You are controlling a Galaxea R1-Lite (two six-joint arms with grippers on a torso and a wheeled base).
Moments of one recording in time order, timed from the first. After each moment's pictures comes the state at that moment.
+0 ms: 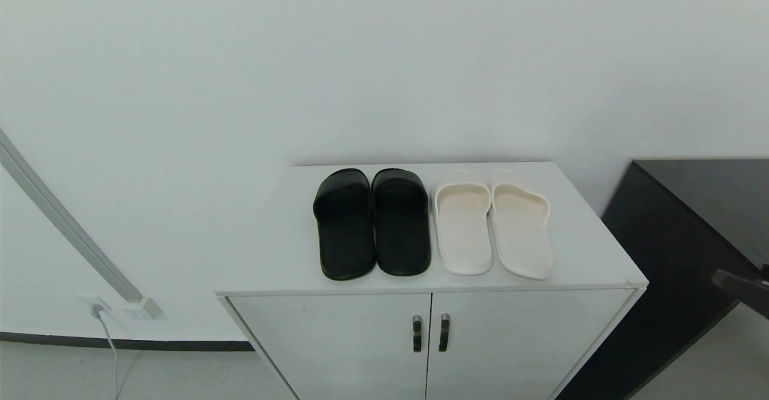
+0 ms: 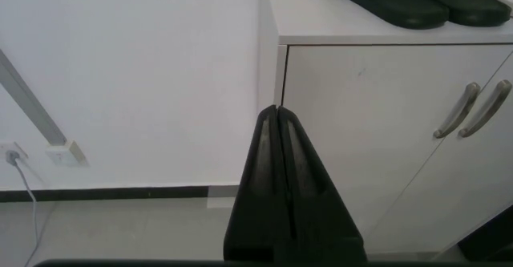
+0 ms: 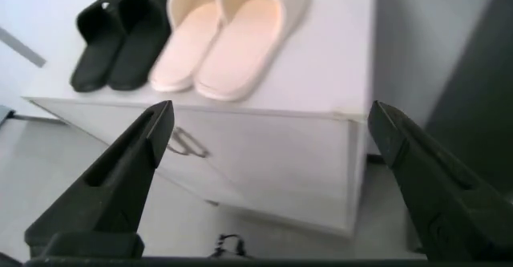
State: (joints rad) left arm 0.00 0.00 0.00 0.00 0.01 -0.01; right arm 0.54 0.89 -0.48 -0.20 -0.19 0.27
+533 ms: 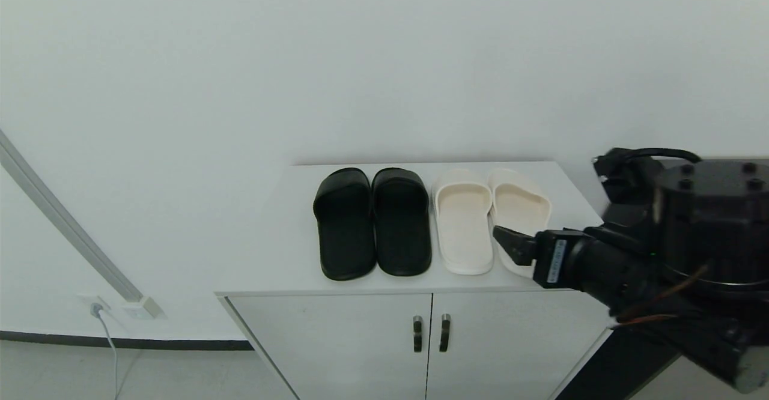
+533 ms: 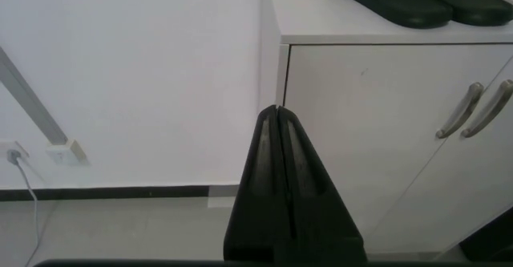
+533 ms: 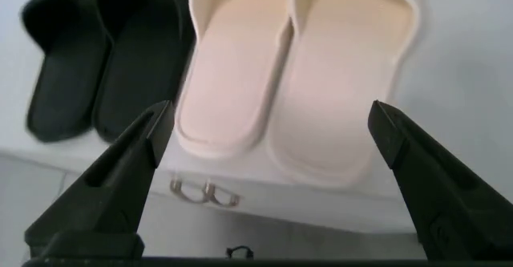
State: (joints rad) left arm 0.00 0.00 0.00 0.00 0.01 0.00; right arm 0.86 1.51 -0.80 -0.42 -0.57 0.40
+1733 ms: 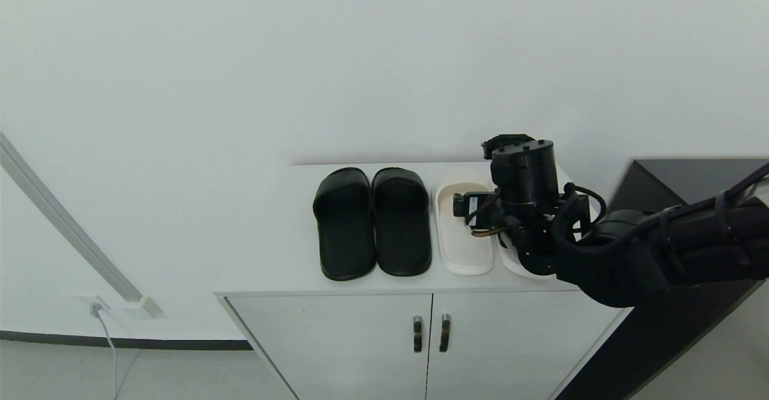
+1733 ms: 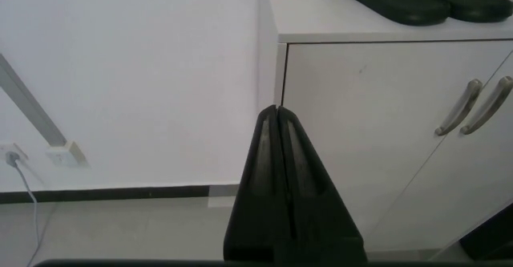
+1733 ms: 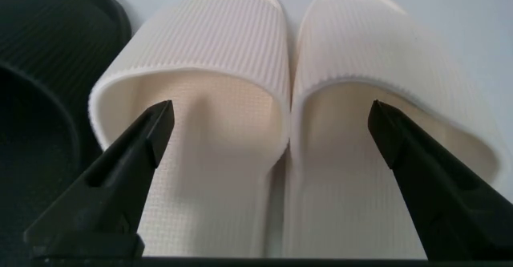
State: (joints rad) left arm 0.00 0.00 0.00 0.00 0.01 0.00; right arm 0.72 1.95 -1.23 -0.44 -0.66 0.23
